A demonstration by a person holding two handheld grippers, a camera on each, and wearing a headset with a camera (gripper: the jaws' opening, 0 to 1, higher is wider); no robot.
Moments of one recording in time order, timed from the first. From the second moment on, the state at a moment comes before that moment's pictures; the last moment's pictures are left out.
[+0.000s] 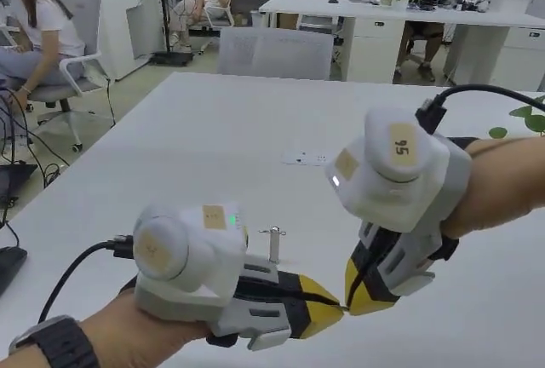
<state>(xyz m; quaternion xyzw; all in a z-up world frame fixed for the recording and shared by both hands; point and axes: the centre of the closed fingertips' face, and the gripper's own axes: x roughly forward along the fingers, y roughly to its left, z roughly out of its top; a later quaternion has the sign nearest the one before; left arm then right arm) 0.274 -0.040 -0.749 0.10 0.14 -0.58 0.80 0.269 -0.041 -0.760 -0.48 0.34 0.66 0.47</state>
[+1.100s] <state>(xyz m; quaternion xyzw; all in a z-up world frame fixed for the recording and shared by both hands) 0.297 -0.024 -0.741 0.04 0.16 -0.53 0.83 0.290 -0.037 -0.740 -0.49 0.18 0.61 0.59</state>
